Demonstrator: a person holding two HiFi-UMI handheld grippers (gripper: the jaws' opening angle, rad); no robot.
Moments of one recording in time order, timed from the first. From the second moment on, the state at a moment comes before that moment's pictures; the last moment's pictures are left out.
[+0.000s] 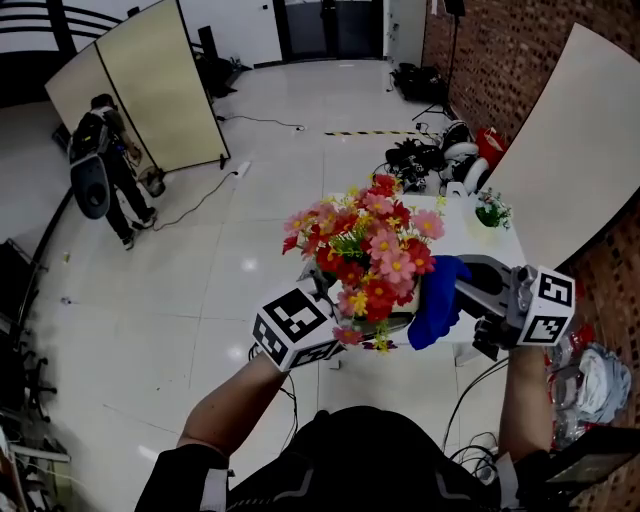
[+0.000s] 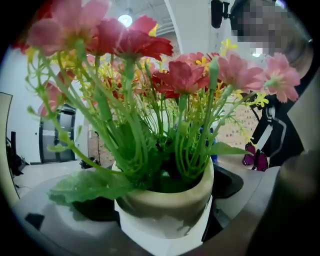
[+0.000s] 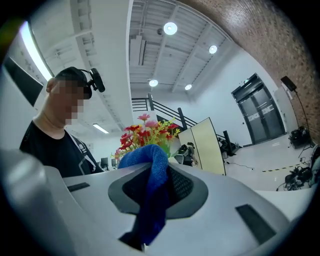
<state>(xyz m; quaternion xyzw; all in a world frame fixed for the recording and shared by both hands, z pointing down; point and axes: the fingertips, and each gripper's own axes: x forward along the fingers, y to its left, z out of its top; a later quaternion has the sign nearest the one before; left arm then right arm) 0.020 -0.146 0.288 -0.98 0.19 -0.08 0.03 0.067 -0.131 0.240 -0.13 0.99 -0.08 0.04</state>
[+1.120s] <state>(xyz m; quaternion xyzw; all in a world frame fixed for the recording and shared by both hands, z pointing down) 0.018 -0.133 0.283 -0.98 0.20 -0.05 0.05 0.070 -0.118 0.244 -0.16 0.98 -0.09 0.08</state>
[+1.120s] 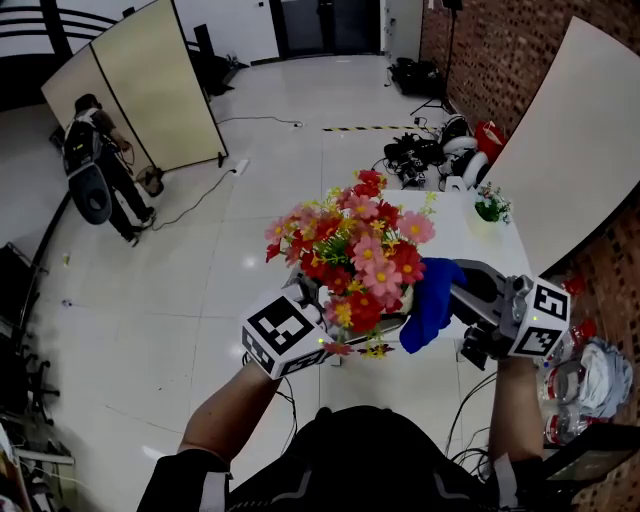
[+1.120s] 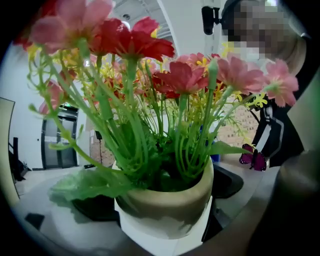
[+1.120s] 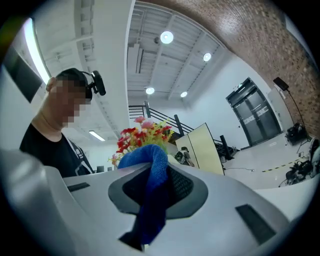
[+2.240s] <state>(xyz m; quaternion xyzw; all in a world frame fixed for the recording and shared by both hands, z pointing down) 0.003 -0.166 0.248 -0.98 0.19 0.00 0.04 0.076 -0.127 0.251 -0.16 0.96 -0.14 0.19</state>
